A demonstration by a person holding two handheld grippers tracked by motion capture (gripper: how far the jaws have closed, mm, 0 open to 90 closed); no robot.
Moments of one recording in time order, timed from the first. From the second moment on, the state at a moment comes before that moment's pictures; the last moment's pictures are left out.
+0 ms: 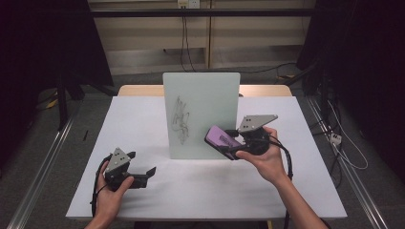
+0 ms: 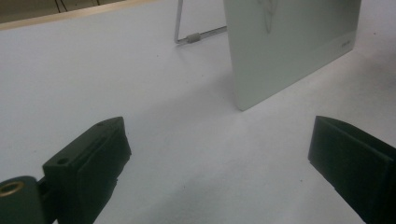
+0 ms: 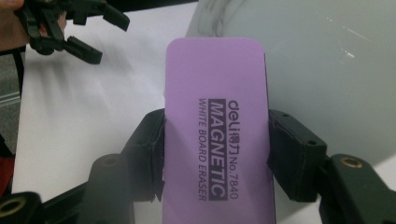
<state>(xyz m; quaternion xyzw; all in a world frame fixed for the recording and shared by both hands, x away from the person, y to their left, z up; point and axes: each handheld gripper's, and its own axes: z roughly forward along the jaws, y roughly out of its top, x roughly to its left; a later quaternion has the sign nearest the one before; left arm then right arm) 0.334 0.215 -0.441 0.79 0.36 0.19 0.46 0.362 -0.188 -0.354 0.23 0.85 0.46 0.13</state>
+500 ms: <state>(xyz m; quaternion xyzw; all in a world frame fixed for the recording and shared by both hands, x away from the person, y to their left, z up) 0.334 0.217 -0.441 0.79 0.36 0.18 0.46 0.381 -0.160 -0.333 0.21 0.84 0.49 0.14</state>
